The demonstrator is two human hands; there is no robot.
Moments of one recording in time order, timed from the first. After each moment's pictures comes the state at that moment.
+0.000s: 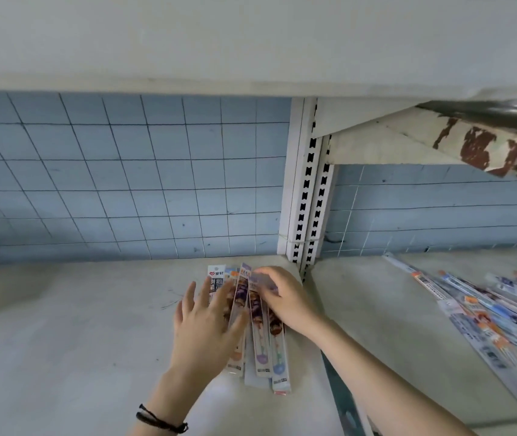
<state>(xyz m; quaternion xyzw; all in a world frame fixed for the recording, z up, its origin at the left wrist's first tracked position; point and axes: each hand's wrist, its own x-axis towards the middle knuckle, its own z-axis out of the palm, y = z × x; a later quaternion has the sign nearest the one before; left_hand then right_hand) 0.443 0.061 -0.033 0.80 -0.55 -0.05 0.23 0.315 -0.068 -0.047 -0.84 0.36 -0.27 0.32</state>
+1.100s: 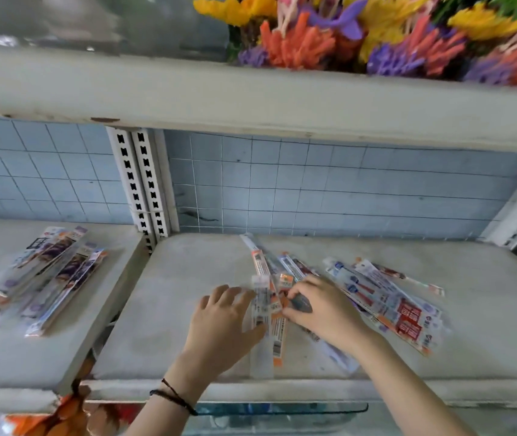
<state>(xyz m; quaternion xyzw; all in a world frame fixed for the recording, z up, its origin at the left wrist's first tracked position) 0.080 -0.037 -0.049 0.75 -0.64 -0.03 0.13 -0.099 -0.144 -0.024 -0.90 0.38 -0.12 0.15</state>
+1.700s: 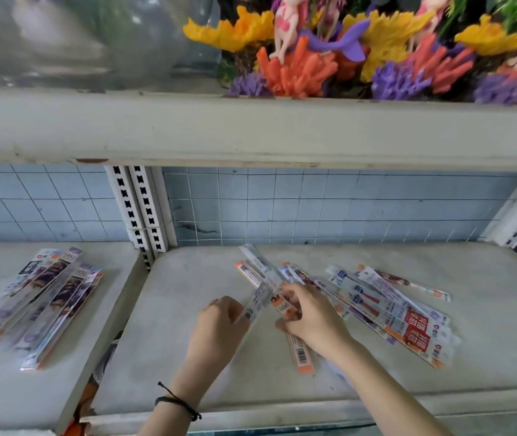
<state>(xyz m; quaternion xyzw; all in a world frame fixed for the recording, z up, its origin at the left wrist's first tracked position) 0.096 -0.062 -0.047 0.79 -0.49 -0.18 0.34 -0.070 -0.148 -0.036 -0.83 0.47 -0.16 0.25</state>
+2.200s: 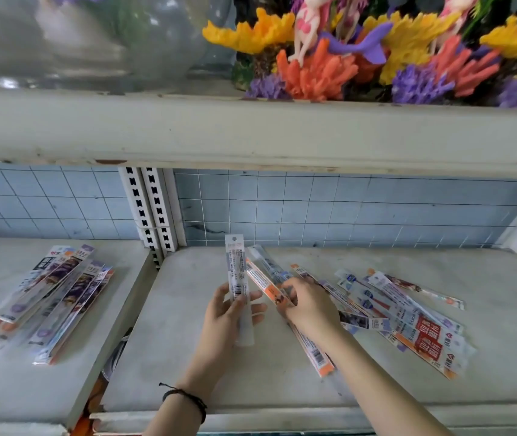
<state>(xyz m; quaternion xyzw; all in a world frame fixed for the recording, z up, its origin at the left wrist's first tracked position) 0.091 -0.069 -0.048 0.50 -0.23 -0.45 0.71 -0.040 -0.164 -0.035 -0.82 0.51 -0.16 0.21</state>
